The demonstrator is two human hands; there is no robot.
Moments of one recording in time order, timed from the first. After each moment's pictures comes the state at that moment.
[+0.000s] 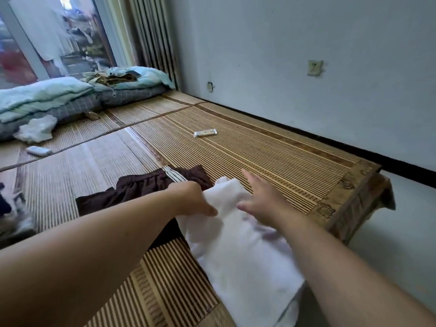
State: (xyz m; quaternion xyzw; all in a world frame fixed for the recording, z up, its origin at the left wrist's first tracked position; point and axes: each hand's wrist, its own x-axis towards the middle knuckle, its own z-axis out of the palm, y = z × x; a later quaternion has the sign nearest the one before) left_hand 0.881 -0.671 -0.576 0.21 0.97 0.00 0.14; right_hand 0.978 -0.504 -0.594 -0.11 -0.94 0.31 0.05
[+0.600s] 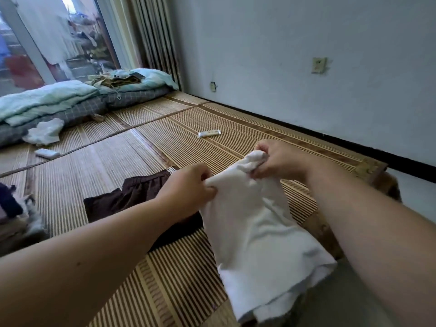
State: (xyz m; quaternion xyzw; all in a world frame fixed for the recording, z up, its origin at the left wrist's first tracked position) left_hand 0.915 -0.690 -0.539 0.27 0.93 0.25 -0.02; right_hand 0.946 -0.458 -0.533 -0.03 -0.90 0.44 0.03
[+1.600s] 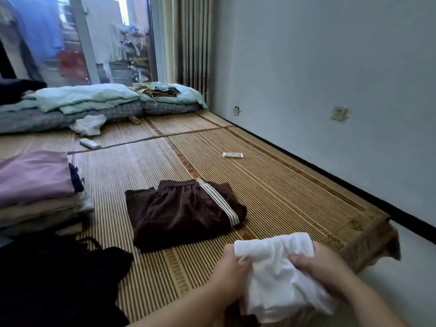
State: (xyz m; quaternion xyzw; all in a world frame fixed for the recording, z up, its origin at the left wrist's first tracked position) left_hand 1.033 -0.697 -0.614 0.07 0.79 0.58 0.21; right_hand 1.073 -0.484 -0.596 -0.25 -0.87 0.42 -0.03
